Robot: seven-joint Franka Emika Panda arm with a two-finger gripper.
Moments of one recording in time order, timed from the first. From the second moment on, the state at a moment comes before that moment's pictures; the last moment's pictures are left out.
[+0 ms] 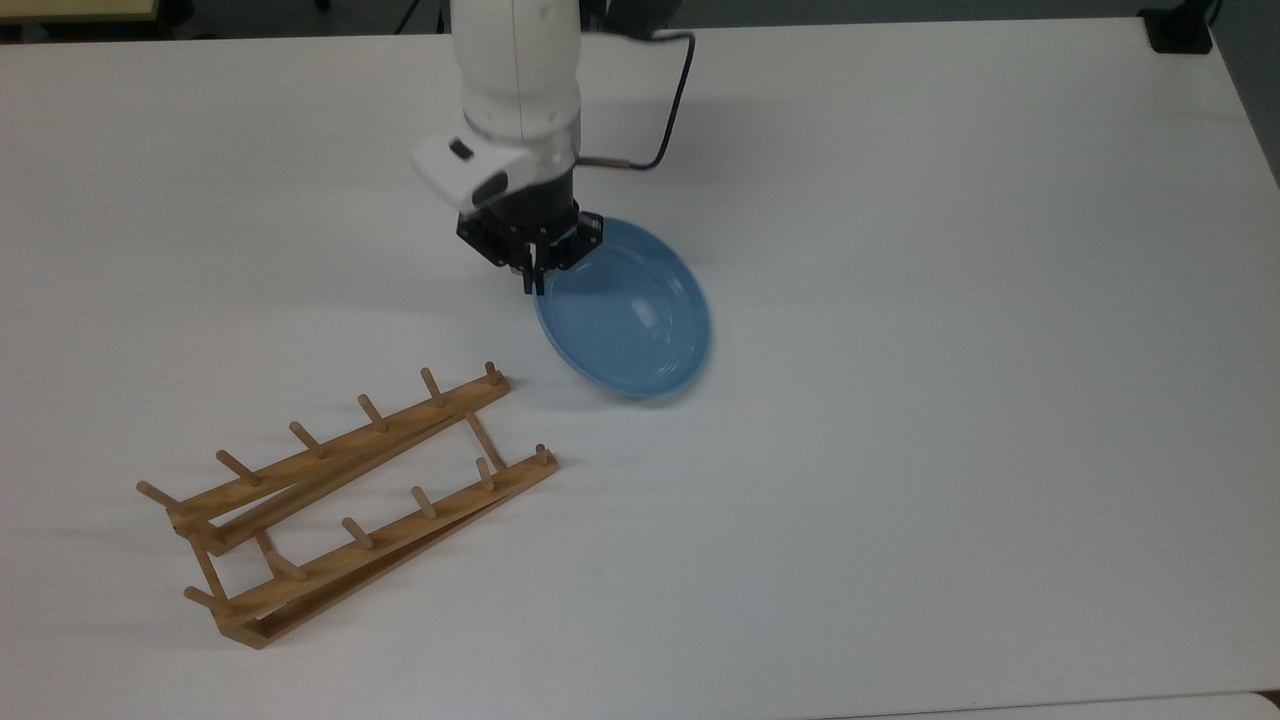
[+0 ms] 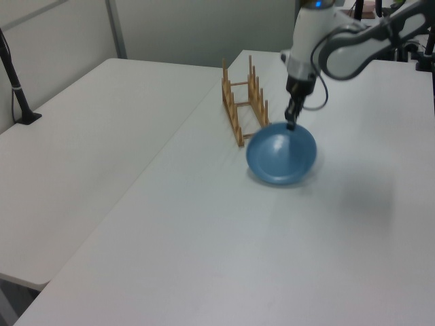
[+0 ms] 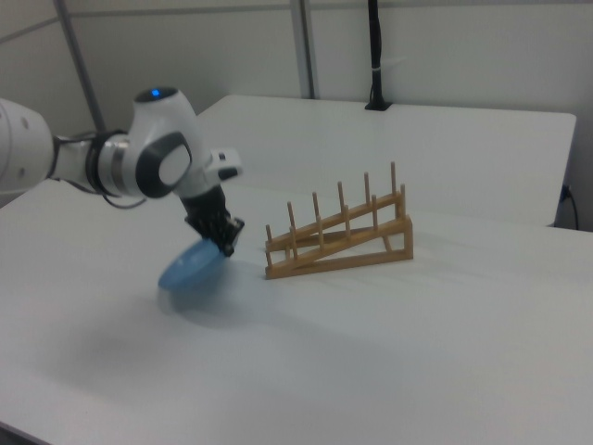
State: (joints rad) arm -0.03 0.17 0.08 -1.97 -0.09 2.33 0.11
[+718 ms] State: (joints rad) arm -0.06 0.06 0.07 -1.79 -0.20 2.35 0.11
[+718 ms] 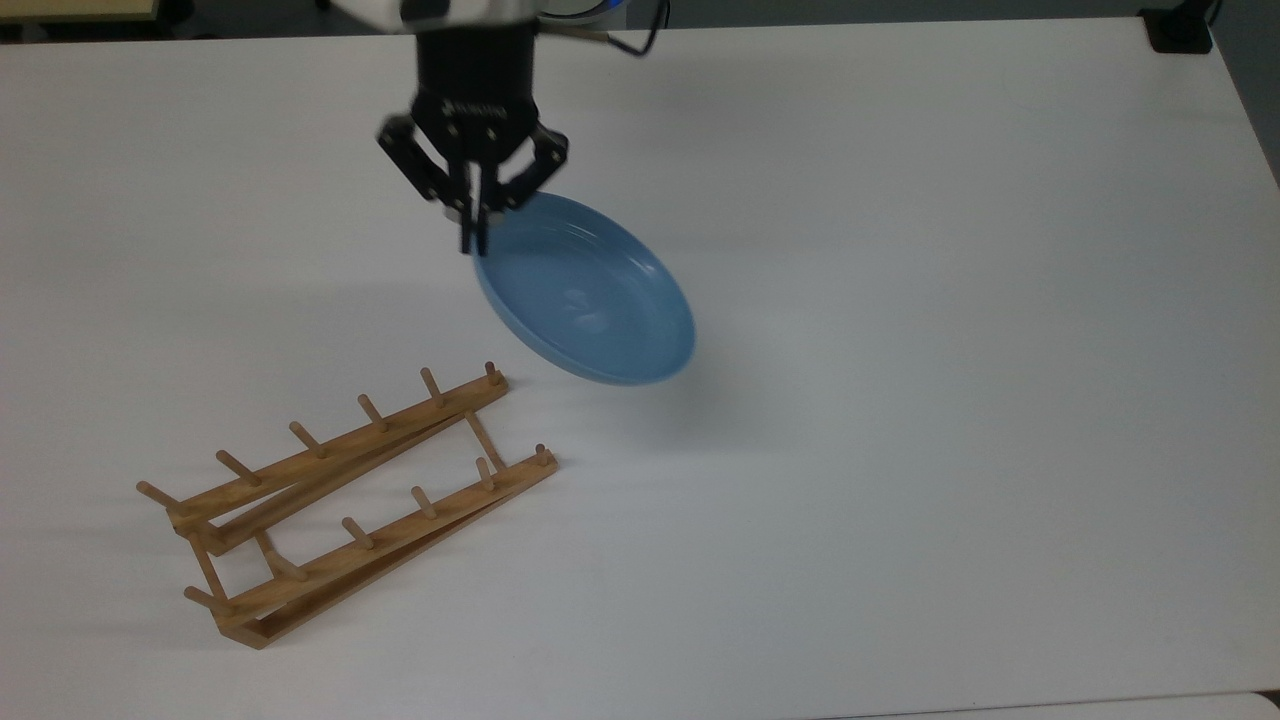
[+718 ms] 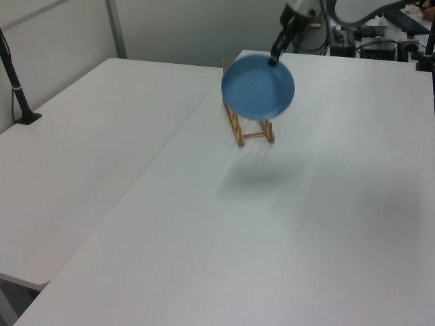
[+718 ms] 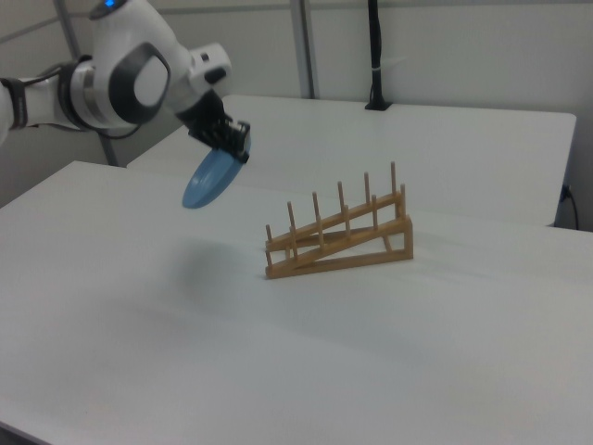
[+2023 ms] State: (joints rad) arm -0.04 0.10 0.12 -1.85 -1.23 2.43 0.60
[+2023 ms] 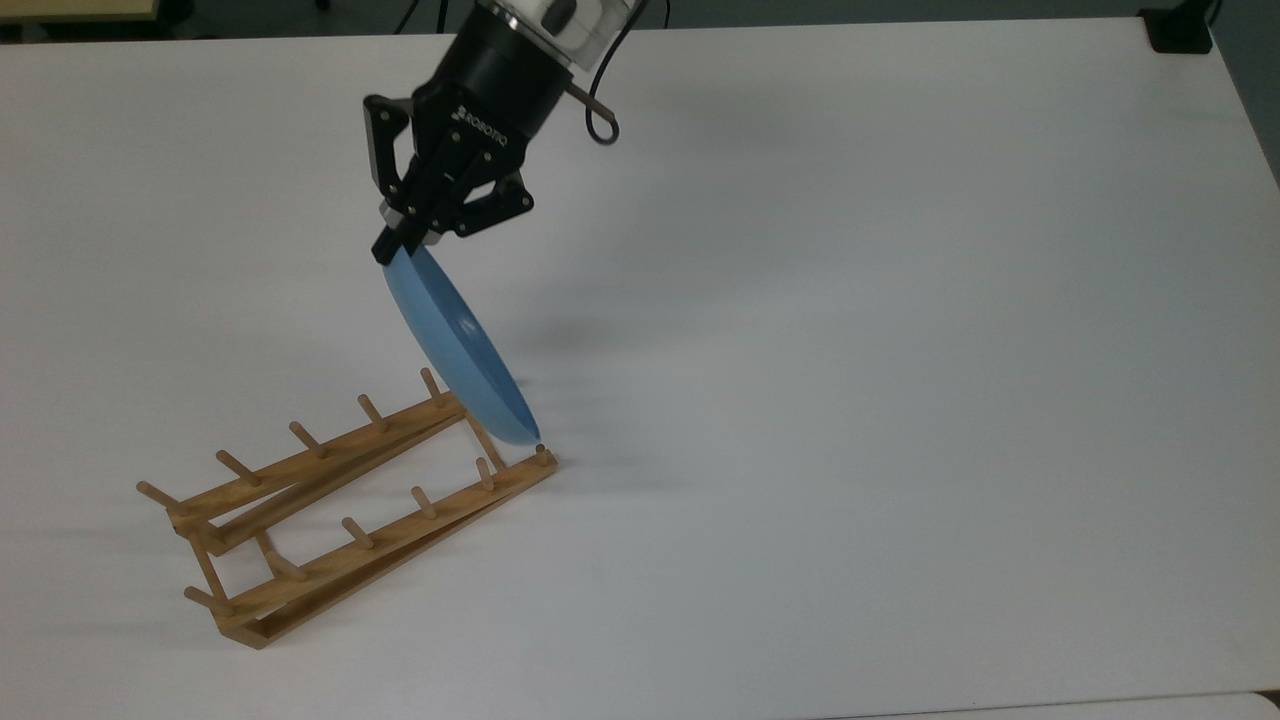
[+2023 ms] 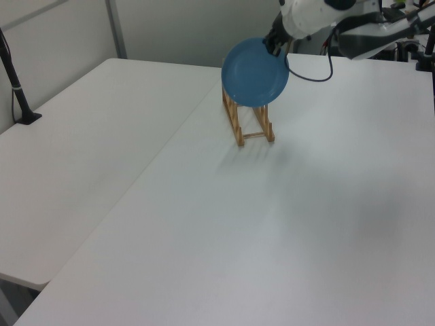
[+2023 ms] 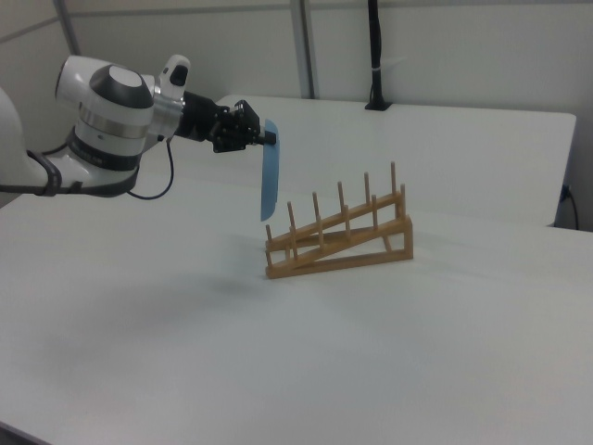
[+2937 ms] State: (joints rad) arm -0.03 0.20 0.13 -1.86 -1.43 2.43 0.71
